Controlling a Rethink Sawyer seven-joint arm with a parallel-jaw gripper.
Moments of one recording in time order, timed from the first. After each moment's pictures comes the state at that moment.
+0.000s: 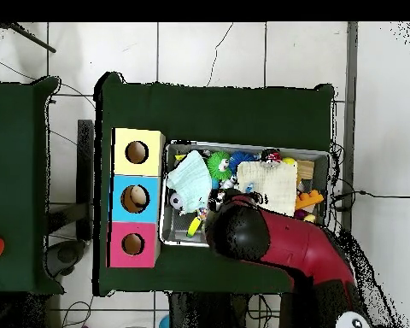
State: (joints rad) arm -0.44 -0.95 0.11 1.91 -0.12 0.44 1.57
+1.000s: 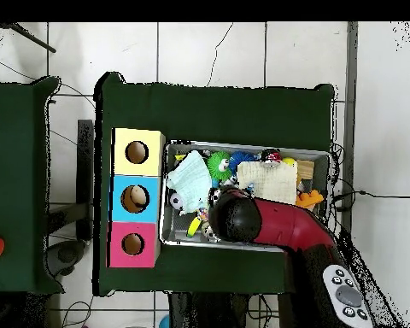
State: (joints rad) arm -0.45 -0.75 0.14 1.83 -0.20 0.39 1.57
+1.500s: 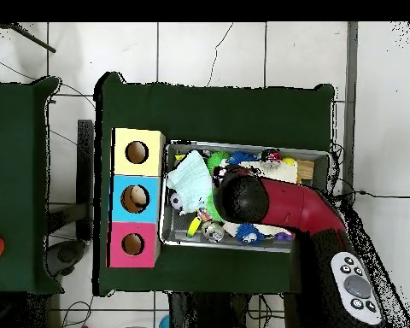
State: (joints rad) arm -0.45 -0.75 0.16 1.72 -0.20 0.43 1.57
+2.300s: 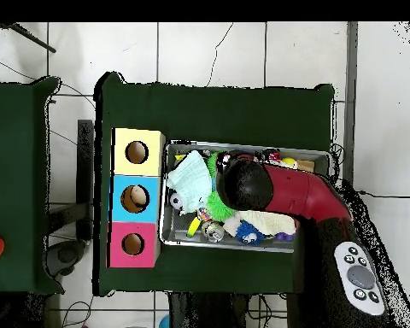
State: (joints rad) arm -0.45 -0.72 0.16 1.63 -0.20 0.44 1.57
